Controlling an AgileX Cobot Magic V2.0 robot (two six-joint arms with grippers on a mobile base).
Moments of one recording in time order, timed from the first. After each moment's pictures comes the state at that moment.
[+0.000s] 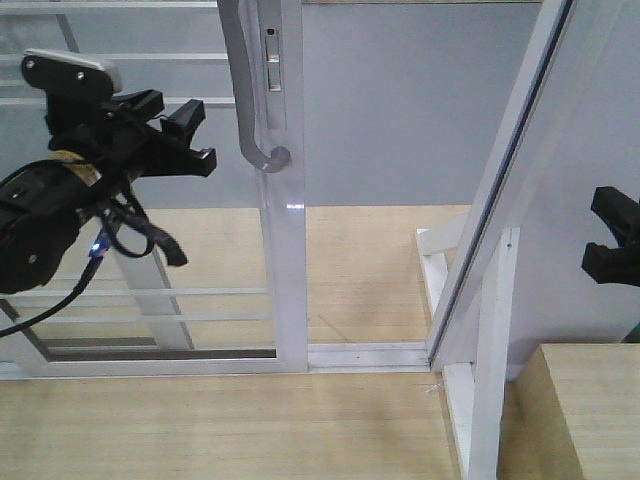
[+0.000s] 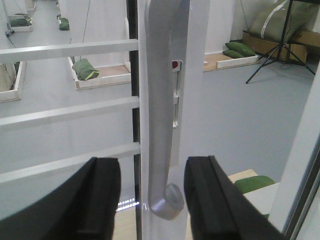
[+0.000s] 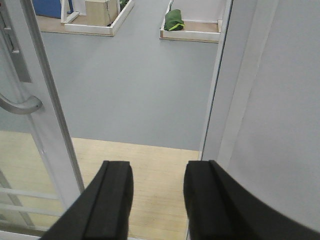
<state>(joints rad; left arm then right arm) -0.38 1.56 -0.80 -0.01 -0.54 0.00 0.12 0.73 -0.50 0.08 0.19 -0.10</state>
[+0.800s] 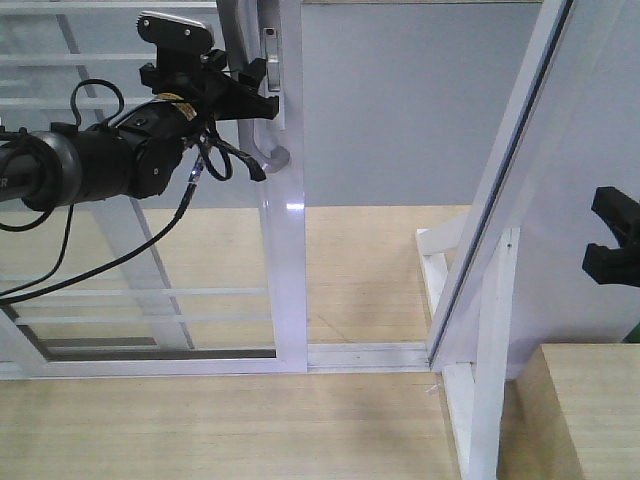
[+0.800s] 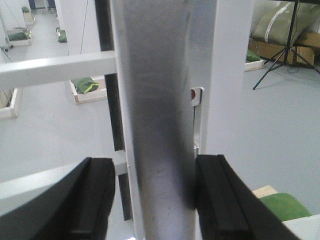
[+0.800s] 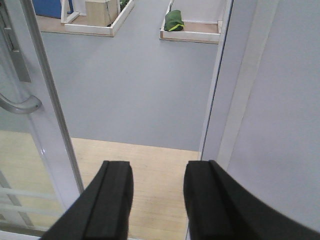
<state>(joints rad) -0.37 1.99 -1.28 -0.01 -0.53 0.06 0.12 0.73 -0.50 0.08 0.19 -0.10</state>
